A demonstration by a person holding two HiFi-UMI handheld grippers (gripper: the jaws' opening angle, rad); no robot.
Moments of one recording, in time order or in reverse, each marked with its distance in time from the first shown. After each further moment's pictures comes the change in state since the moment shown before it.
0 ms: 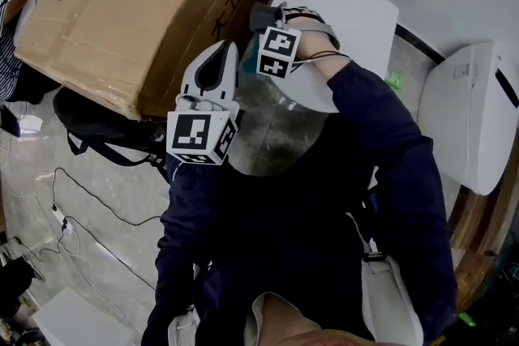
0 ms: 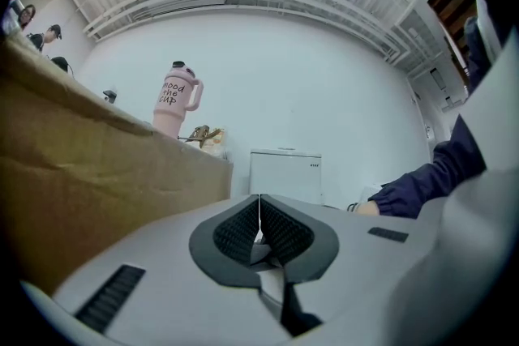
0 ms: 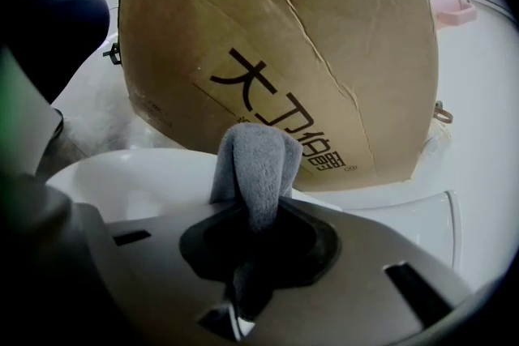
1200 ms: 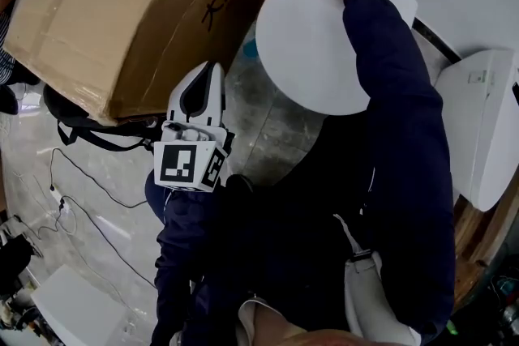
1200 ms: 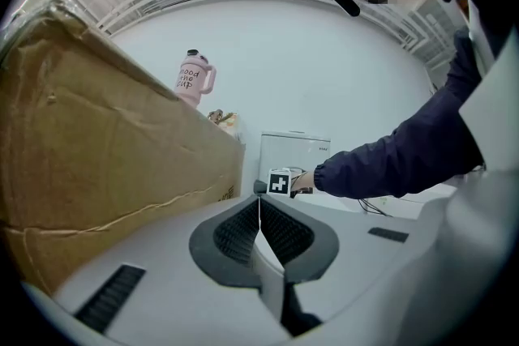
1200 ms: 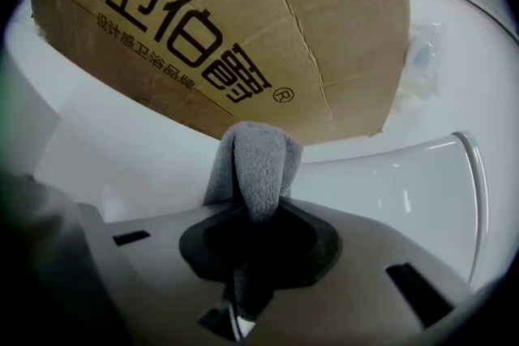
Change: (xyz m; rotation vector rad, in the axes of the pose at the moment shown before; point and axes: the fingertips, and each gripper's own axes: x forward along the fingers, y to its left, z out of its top) left arm -0.027 -0.004 -0.039 -0.038 0.112 0.114; right arm 0.123 -0.172 -0.104 0.082 0.194 -0.245
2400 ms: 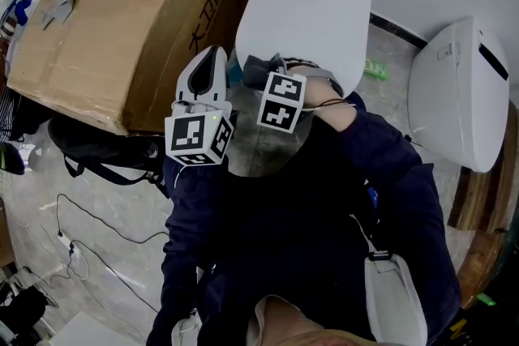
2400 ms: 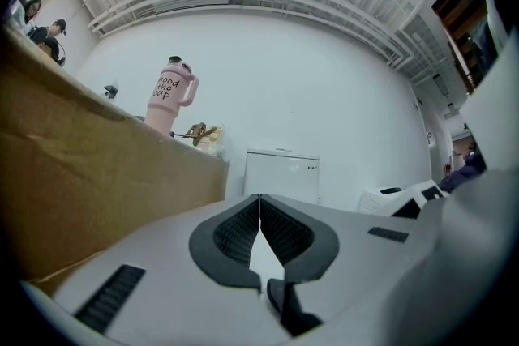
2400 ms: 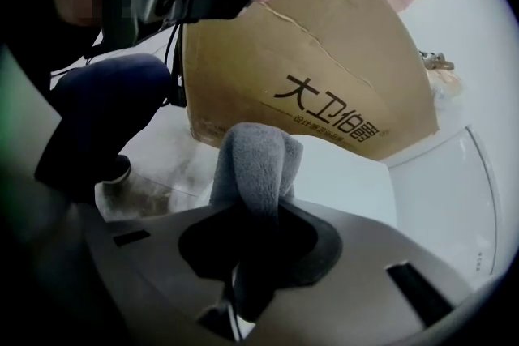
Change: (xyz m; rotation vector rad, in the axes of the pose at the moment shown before) left arm 0.036 -0.022 0.039 -0.004 -0.118 -0.114; right arm -0.293 0.214 0.000 0.077 -0.176 0.573
